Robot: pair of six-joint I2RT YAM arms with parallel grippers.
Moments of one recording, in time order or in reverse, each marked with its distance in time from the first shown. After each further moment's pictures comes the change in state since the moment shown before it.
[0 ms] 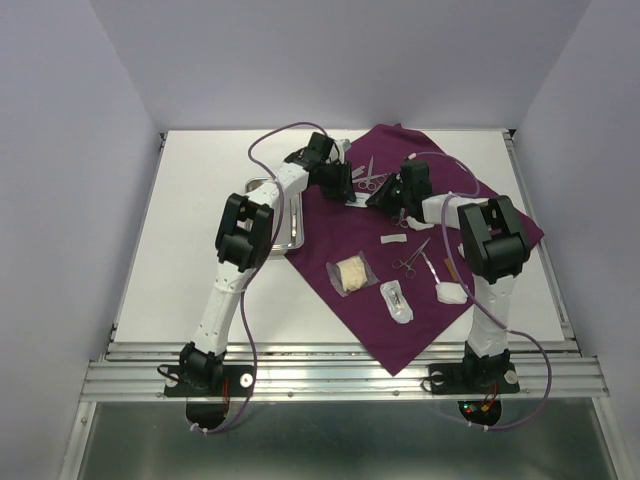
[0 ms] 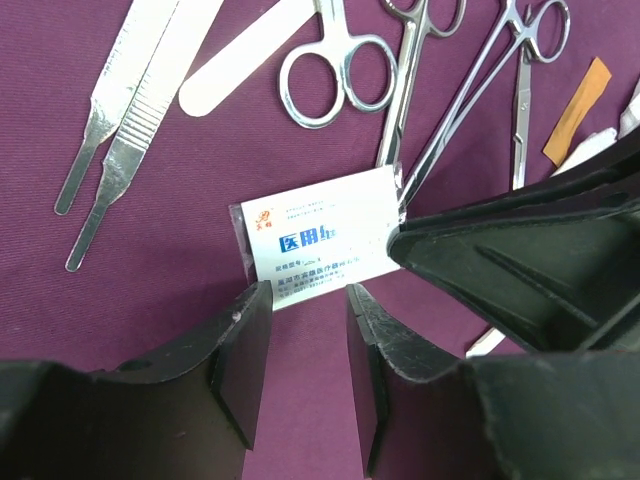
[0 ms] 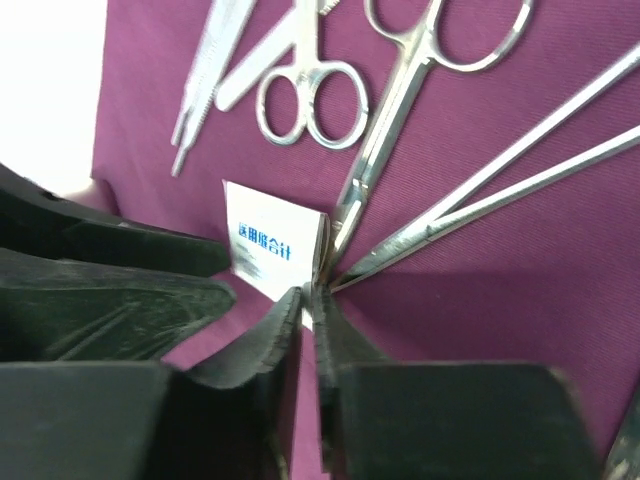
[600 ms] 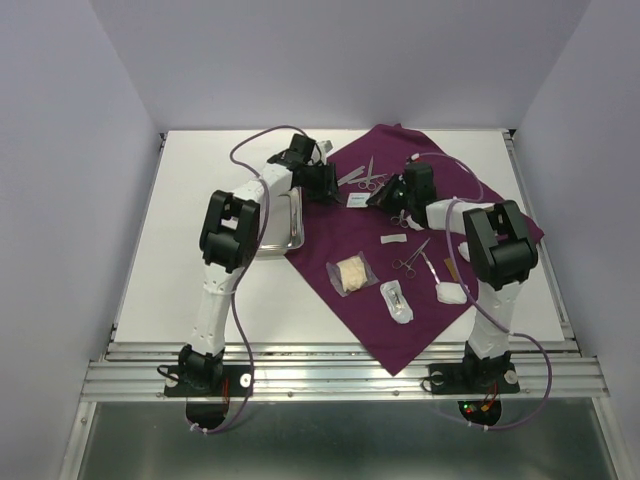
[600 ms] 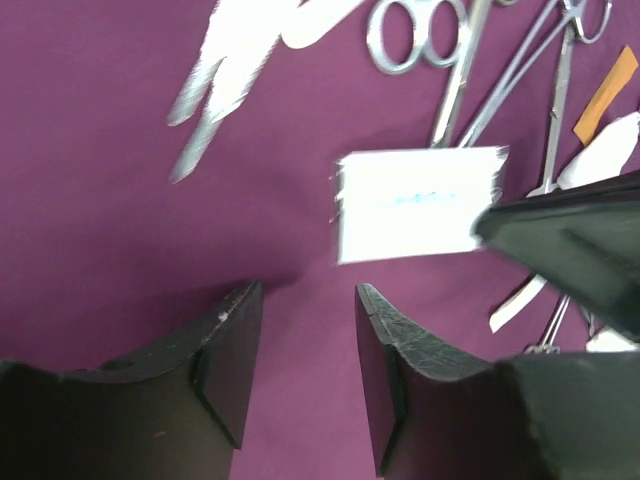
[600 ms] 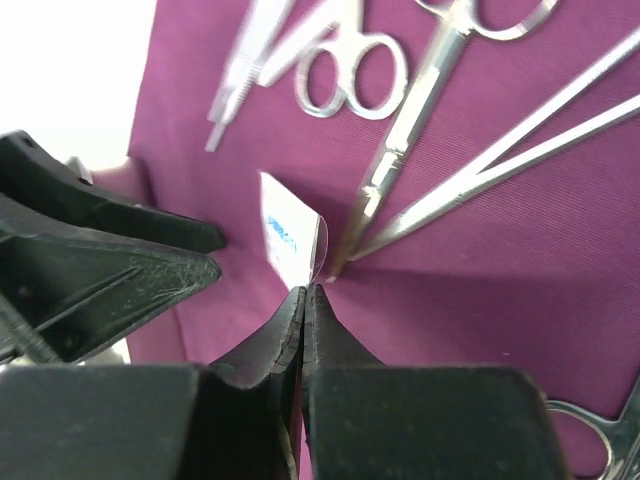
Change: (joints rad) left arm 0.053 -0.093 -0.171 0.051 0.016 -0.007; right arm 0.000 -0.061 -0.094 0.092 -0.028 0.009
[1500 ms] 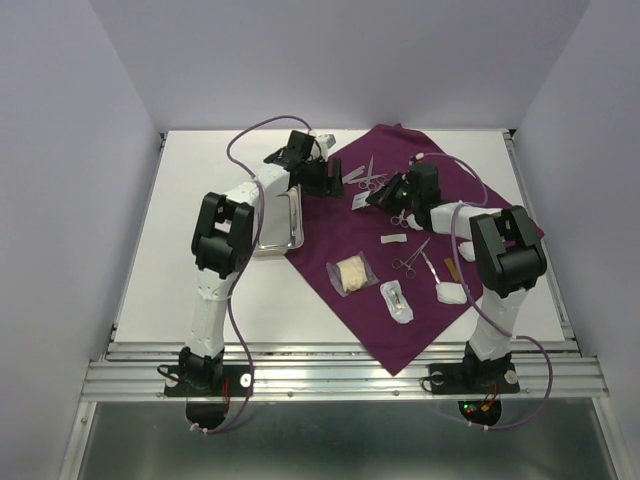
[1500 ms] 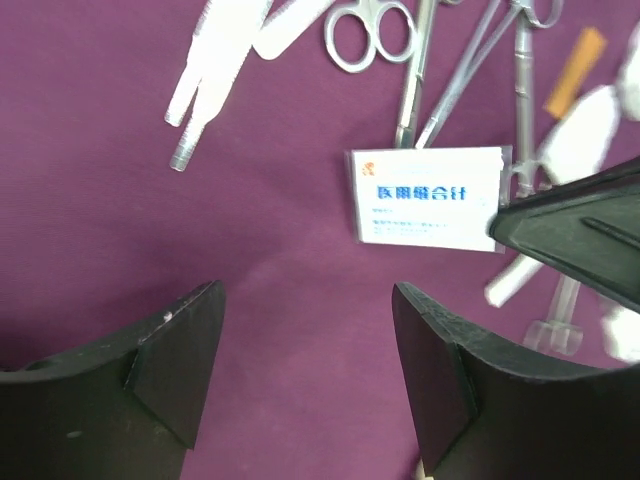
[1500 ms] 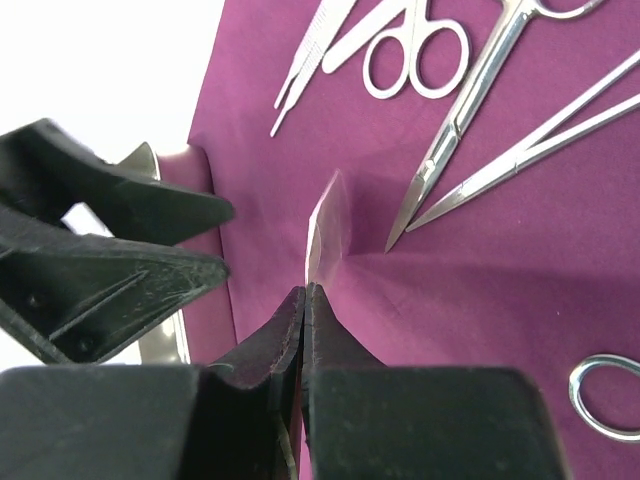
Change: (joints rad) left arm 0.014 -0.117 -0.126 0.071 0.021 0.077; right arm 0.000 -0.092 -0.069 0.067 -0.040 0.054
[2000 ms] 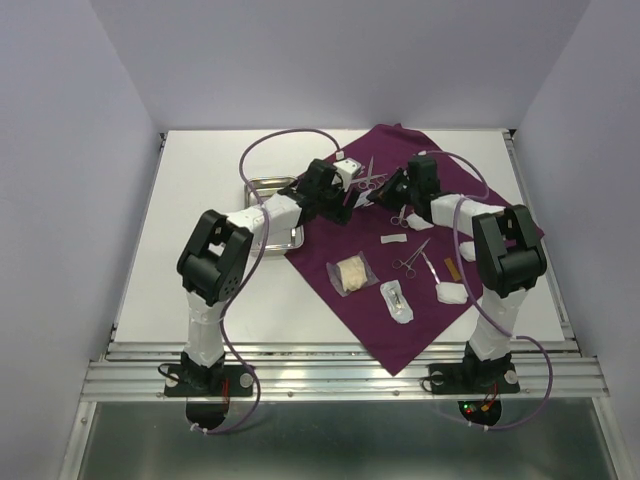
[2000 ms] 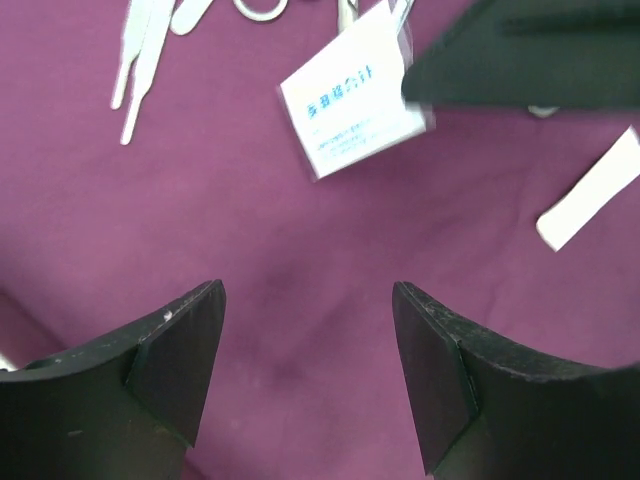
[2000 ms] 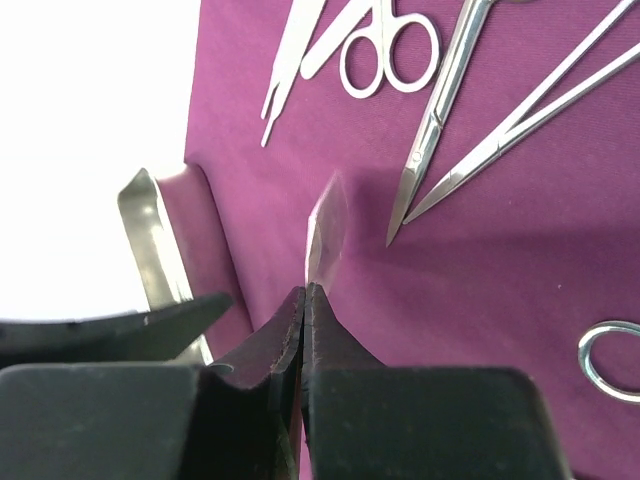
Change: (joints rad) left arm -0.190 -0.262 -0.381 0.244 -0.363 0.301; right arm 0.000 0.000 0.084 -0.170 0.037 0.090
